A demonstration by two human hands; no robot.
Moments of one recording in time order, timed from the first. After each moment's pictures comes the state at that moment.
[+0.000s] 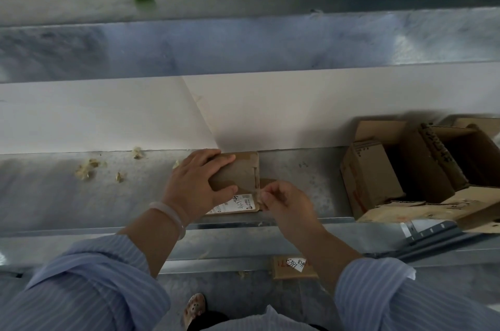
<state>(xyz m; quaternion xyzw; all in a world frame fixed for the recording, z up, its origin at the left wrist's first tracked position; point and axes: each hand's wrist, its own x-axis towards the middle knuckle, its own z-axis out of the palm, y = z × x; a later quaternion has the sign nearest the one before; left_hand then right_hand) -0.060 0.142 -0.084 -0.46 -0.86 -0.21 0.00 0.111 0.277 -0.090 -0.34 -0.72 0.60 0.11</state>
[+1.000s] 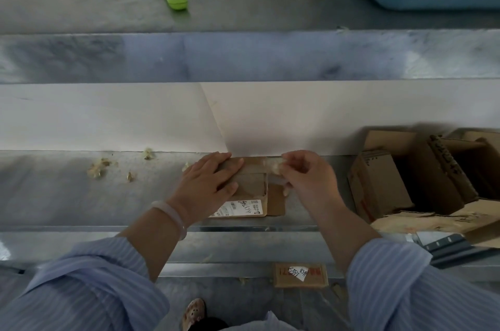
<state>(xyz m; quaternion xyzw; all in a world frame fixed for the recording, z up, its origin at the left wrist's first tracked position) -0.067 0.134 -0.082 -0.48 -0.86 -0.14 -0.07 0.089 0.304 -0.042 -0.36 -0.68 0.60 0.23</state>
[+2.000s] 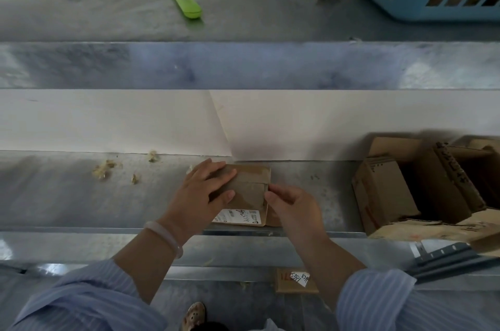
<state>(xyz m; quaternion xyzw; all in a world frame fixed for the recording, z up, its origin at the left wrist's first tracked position) -0.064 0.113 -0.088 -0.45 -0.84 -0.28 -0.04 0.093 0.266 -0.078 -0.38 -0.67 0.62 0.15</state>
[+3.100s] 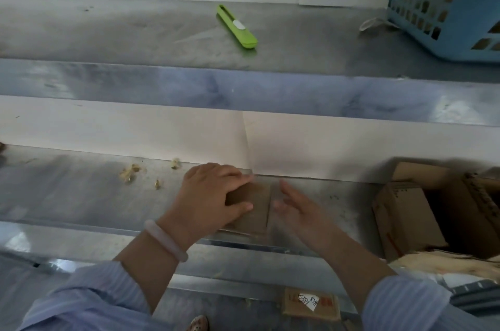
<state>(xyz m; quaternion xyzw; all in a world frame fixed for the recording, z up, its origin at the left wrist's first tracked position) -0.059 0.098 -0.018 -0.48 -0.86 -0.16 0.04 0.076 0.271 -0.048 -0.25 -0.77 0.59 0.01</state>
